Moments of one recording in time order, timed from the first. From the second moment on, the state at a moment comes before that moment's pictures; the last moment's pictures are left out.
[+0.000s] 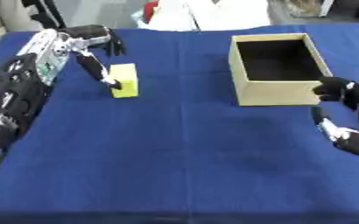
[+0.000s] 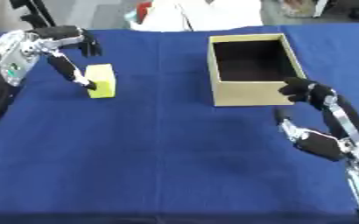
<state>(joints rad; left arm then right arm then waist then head) -0.86 0.59 -0.15 -0.90 -0.83 -0.34 -0.45 -0.34 -0.30 0.15 -1.61 0.24 -0.28 0.22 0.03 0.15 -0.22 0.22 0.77</state>
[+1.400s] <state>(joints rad) -0.95 0.52 -0.15 -1.04 -0.66 -0.27 -0.31 -0.36 -0.28 0.17 -1.61 0.23 -0.28 0.24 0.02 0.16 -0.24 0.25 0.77</state>
